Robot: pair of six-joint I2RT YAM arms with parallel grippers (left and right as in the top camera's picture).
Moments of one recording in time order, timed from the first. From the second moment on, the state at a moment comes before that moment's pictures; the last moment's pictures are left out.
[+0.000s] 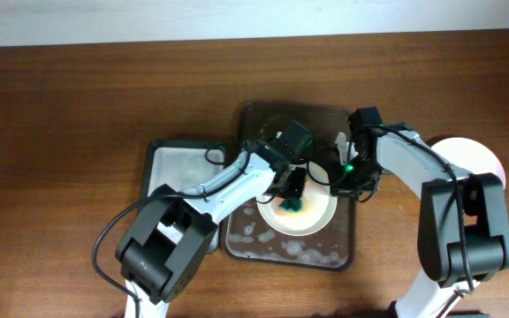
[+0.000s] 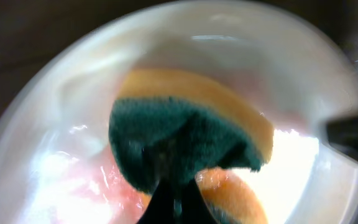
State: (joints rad) left arm -0.73 2.05 1.43 -0.71 0.08 -0.49; right arm 0.11 1.89 1.15 -0.87 -0.31 0.08
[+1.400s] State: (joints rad) left arm -0.17 1.57 1.15 -0.90 0.07 -0.25; right arm 0.80 1.21 1.14 -1.11 0.69 0.39
